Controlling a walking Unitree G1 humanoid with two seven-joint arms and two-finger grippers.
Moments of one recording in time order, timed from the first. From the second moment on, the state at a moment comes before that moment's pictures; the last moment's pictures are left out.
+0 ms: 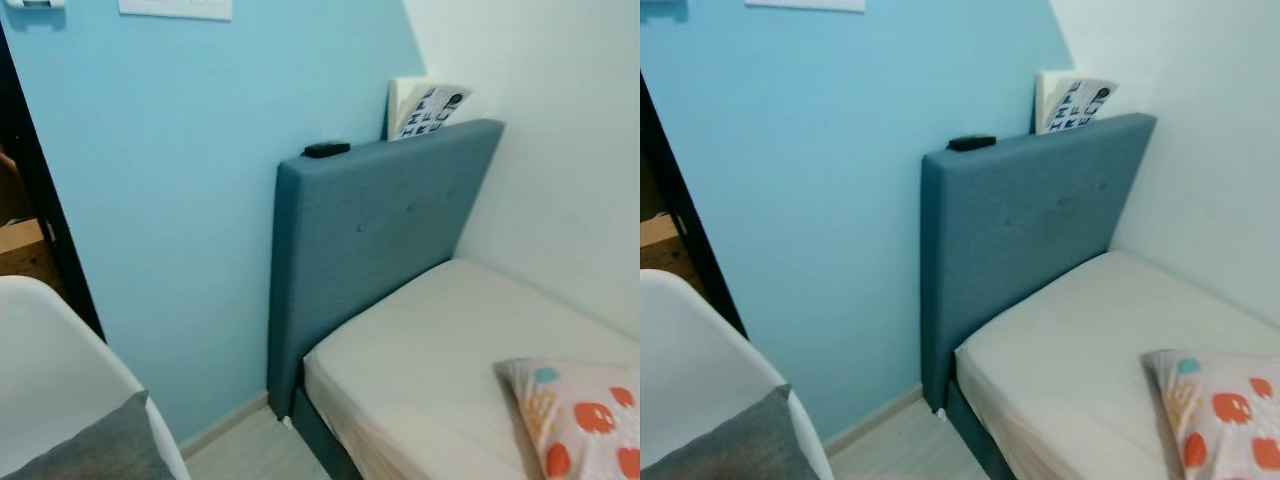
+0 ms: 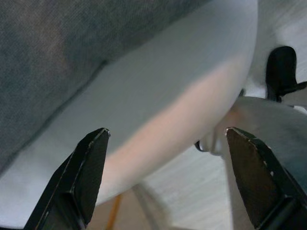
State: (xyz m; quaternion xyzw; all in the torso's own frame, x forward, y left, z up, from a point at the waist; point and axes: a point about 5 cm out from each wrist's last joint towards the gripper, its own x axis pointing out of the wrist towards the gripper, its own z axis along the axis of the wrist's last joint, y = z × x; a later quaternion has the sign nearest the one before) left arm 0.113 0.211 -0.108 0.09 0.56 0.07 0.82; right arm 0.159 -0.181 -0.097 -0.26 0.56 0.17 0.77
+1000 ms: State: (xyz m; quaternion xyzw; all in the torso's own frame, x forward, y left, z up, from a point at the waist) left arm 0.158 0.190 -0.096 0.17 0.52 -0.08 0.83; right arm 0.178 -0.208 -0.085 -0.12 0.52 0.01 0.84
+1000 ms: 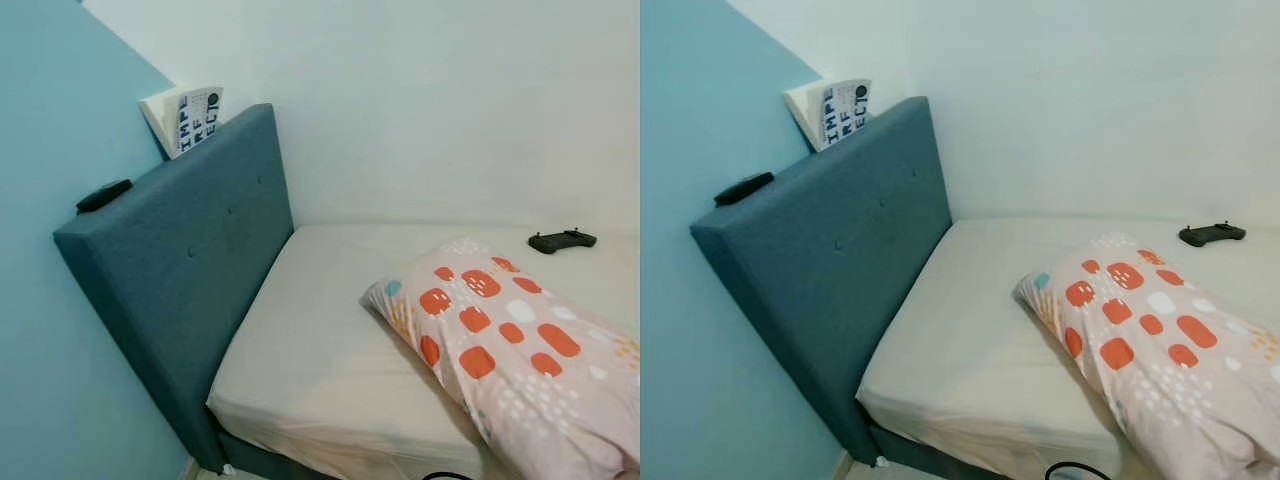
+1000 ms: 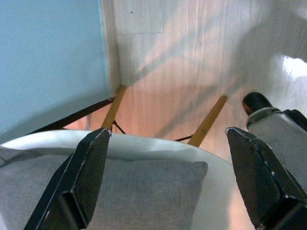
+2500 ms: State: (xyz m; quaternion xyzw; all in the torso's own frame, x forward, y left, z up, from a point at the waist) left arm 0.161 0.208 -0.092 0.13 0.52 -0.01 0.84; right arm 0.167 -0.179 -0.094 0.02 0.52 -0.01 0.86
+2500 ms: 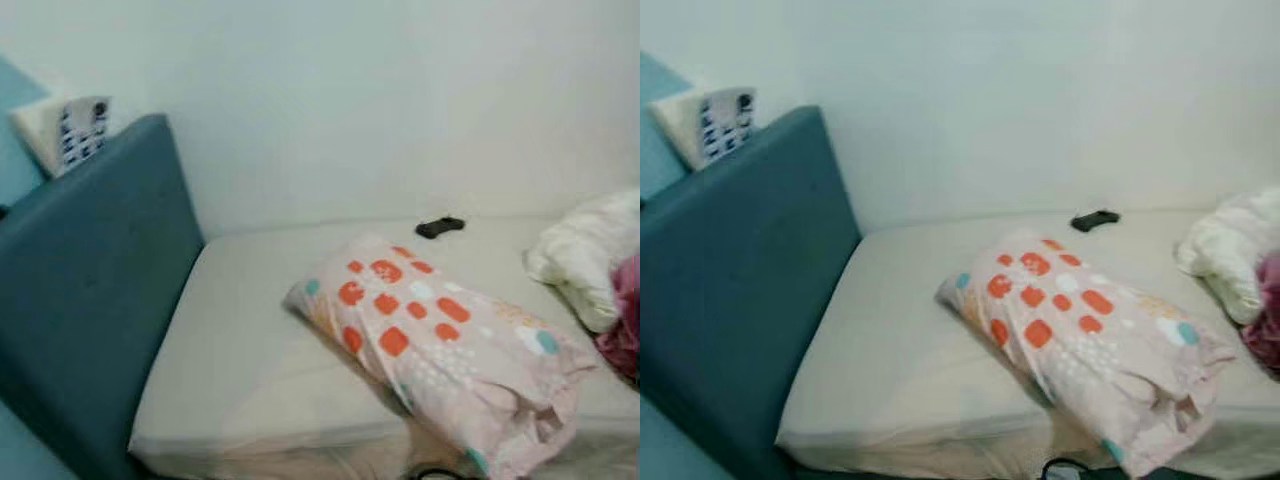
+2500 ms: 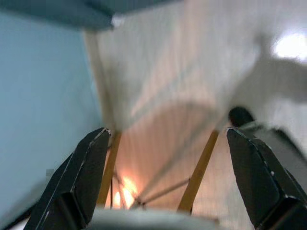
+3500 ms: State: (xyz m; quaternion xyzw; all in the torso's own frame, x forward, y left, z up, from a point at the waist) left arm 0.147 0.188 -0.100 0.10 0.53 -0.02 0.84; right arm 0.170 -0.186 -0.091 -0.12 0.52 0.08 0.84
